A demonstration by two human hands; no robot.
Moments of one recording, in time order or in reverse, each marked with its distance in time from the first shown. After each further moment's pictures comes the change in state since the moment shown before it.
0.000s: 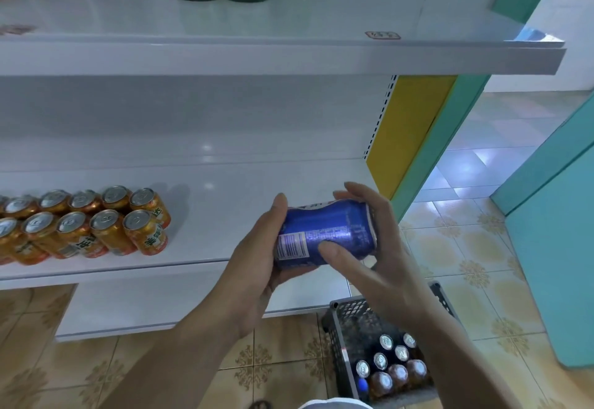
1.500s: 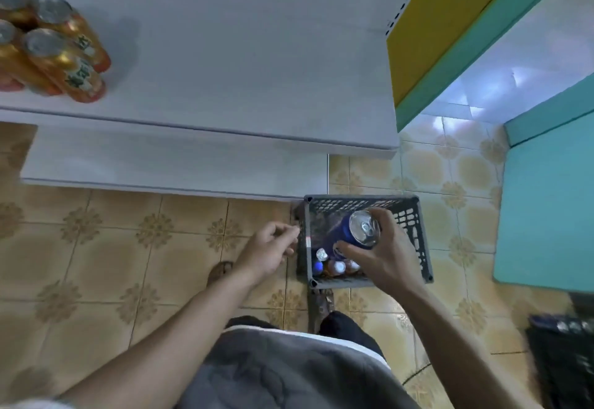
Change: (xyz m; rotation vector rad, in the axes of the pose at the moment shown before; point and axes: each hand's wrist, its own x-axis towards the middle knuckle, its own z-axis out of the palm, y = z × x) left_hand 0.021 -0.248 -0.001 0.444 0.157 -0.533; right_hand -0.088 0.195 -0.063 -0.579 -0.115 0.656
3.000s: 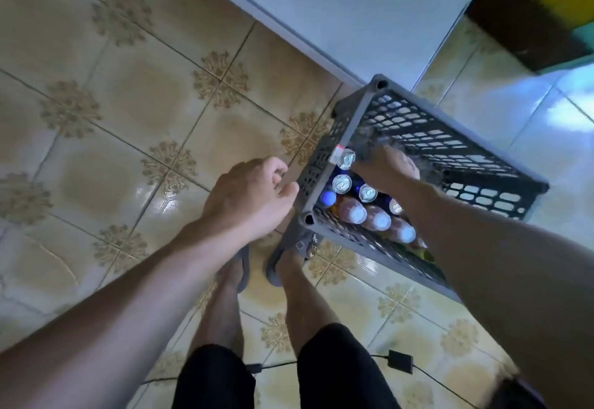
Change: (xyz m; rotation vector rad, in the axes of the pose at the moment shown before) left_hand 0.184 -0.225 0.109 0.400 0.252 -0.215; right_hand 0.267 0.252 0.257 -0.822 -0.557 -0.025
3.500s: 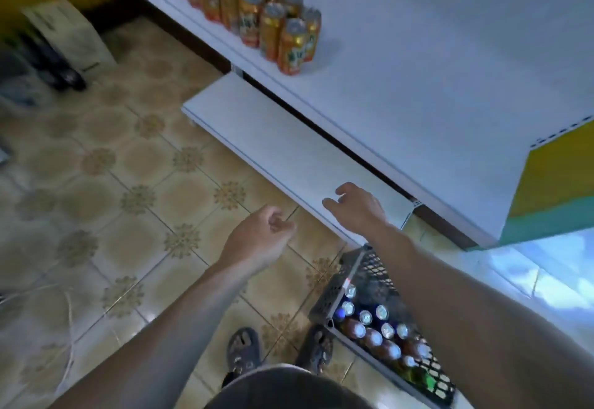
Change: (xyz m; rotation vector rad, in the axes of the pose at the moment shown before) left_hand -0.267 0.004 -0.261 -0.440 0.326 0.072; right_hand -0.353 -0.224 -0.240 0.155 0.251 -0.398
